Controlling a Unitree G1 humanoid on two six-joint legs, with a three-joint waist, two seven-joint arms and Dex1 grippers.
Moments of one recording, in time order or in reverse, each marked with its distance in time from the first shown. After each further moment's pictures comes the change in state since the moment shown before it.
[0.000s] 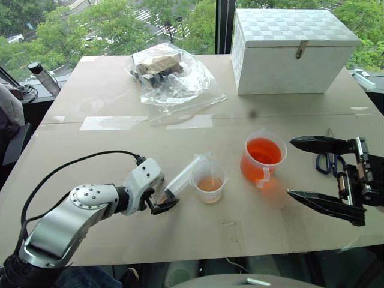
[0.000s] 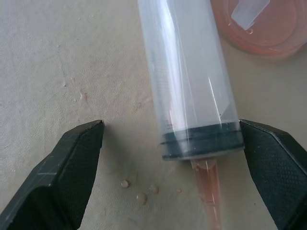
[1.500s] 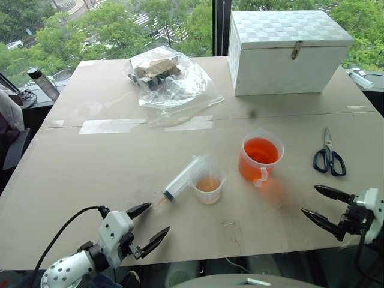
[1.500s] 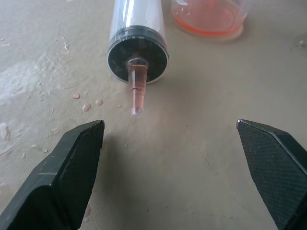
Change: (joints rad) left arm 0.621 -0.333 0.188 0.244 0.102 -0.959 -0.156; right arm 0.288 0.369 0.189 0.616 -0.757 -0.470 0.315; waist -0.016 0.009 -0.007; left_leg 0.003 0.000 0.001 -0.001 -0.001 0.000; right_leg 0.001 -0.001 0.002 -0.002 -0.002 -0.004
